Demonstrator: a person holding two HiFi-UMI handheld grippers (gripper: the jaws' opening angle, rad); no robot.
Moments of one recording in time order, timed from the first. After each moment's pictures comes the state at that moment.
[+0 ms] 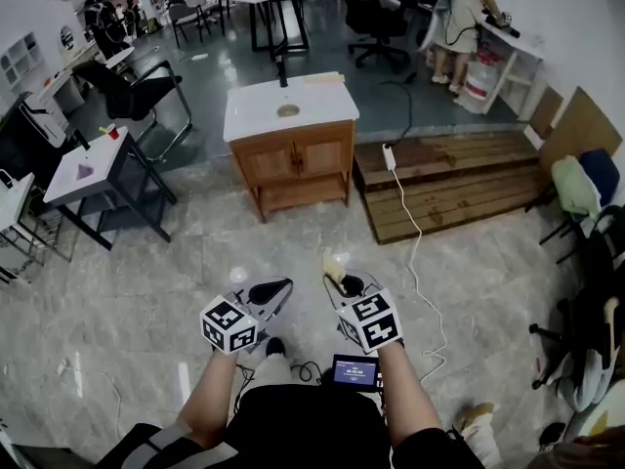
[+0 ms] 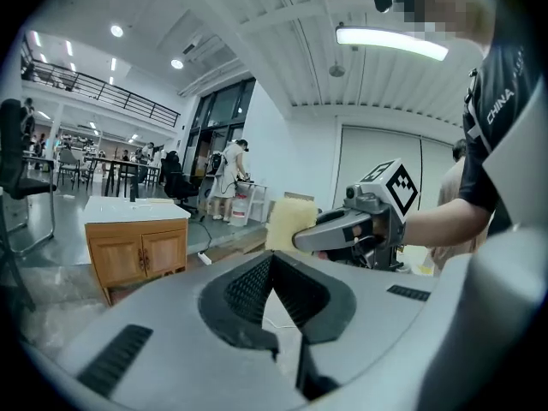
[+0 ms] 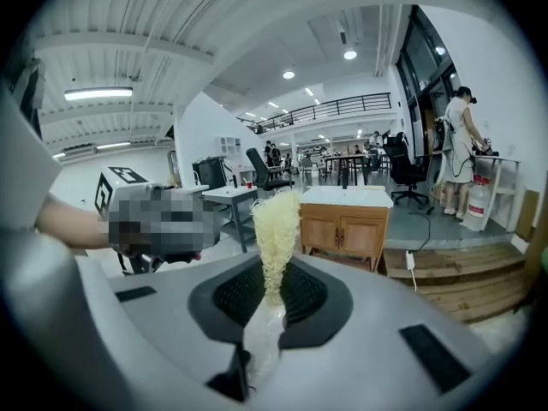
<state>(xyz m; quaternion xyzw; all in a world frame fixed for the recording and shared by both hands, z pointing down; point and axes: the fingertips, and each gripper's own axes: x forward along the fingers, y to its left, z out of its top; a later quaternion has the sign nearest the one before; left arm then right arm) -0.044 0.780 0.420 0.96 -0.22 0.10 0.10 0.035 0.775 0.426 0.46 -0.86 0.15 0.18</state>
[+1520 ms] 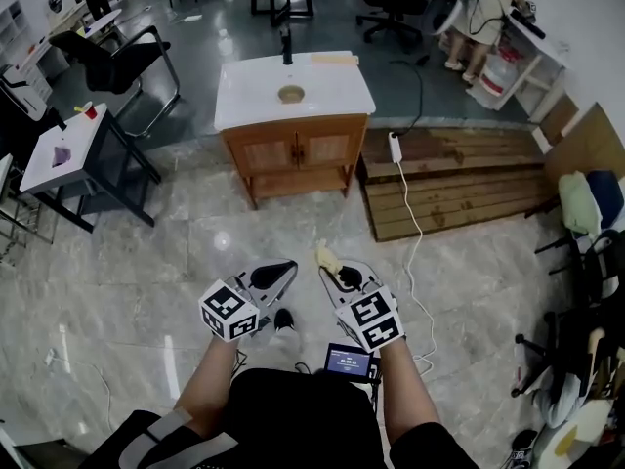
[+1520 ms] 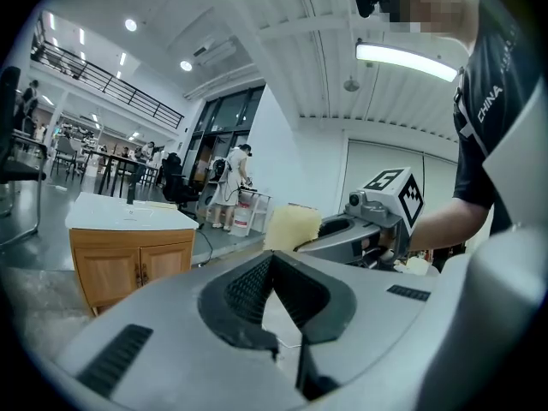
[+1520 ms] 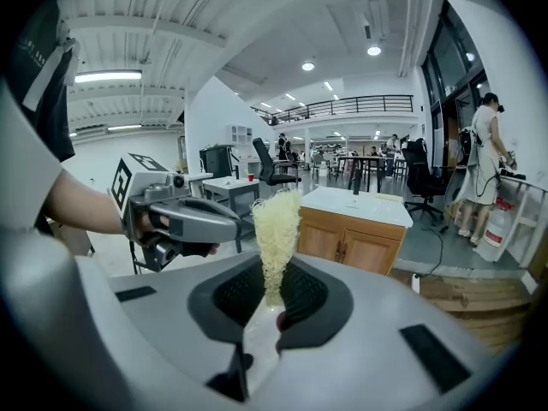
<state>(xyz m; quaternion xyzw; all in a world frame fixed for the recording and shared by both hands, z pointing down) -0.035 0.617 0.427 0.97 -0.20 0.06 0.12 0.018 0.621 0.435 0.43 -0.87 0.11 0.22</state>
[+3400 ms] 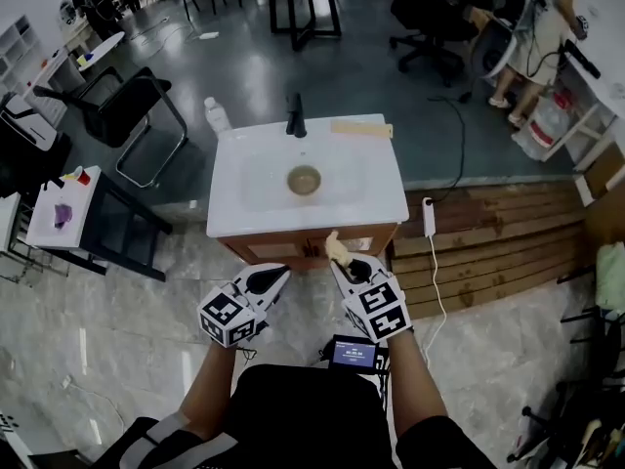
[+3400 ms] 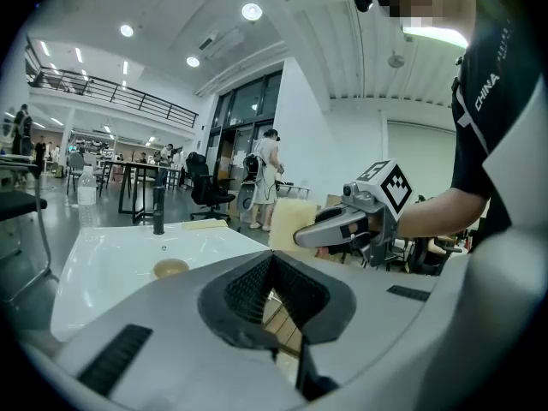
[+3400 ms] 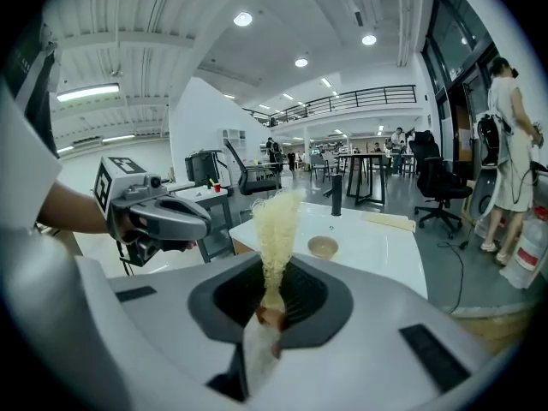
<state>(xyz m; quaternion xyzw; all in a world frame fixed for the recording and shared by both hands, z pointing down) 0.005 0.205 0.426 0.95 -0.28 0.11 0.11 0.095 0.187 0.439 0.40 -0.88 0.13 0.21</state>
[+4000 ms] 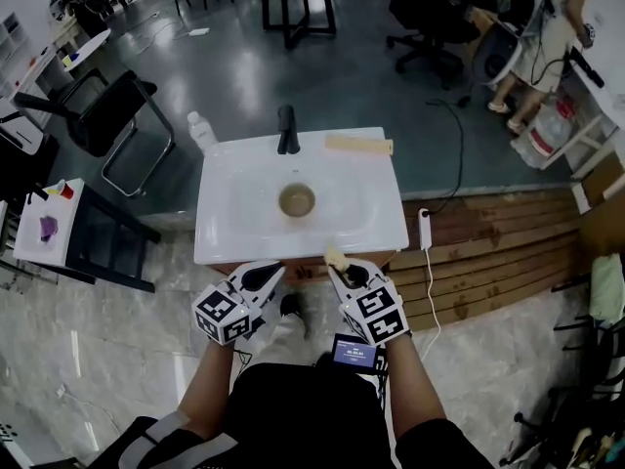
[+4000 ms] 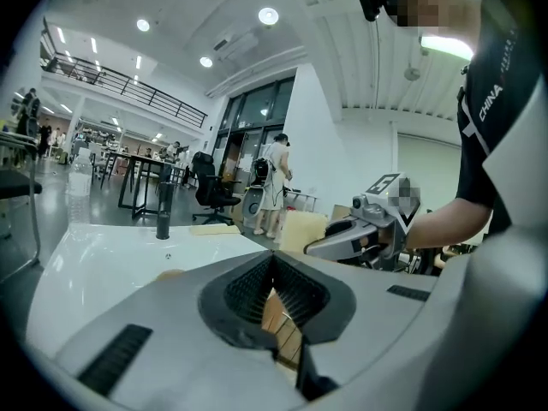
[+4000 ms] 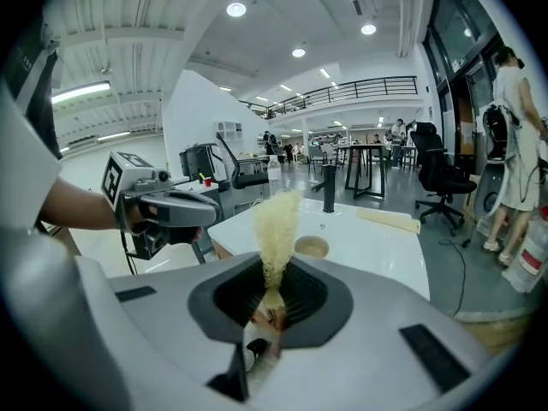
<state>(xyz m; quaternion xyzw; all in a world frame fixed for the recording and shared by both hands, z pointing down) 0.006 0.103 0.441 0.95 -0.28 0.08 0.13 0.101 0.102 0.462 0.40 -0.87 0.15 0.23</state>
